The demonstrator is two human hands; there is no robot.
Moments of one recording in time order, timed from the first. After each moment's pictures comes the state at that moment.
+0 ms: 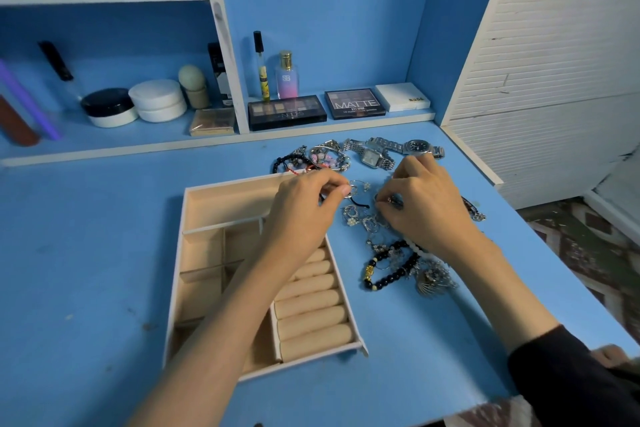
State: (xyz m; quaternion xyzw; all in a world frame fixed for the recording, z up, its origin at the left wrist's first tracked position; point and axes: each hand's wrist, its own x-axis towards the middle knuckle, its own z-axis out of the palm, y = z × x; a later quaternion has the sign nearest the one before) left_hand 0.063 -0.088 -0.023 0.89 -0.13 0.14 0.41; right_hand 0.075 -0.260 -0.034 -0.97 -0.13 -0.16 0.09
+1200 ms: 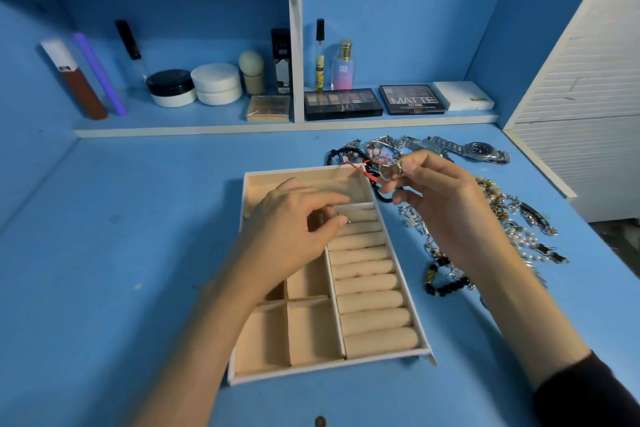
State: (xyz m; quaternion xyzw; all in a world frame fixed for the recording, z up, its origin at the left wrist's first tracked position) left_hand 0.035 -0.006 -0.030 0.92 -0.16 0.15 0.31; right_hand 0.067 -0.201 -0.019 -0.62 -0.11 0.06 0.77
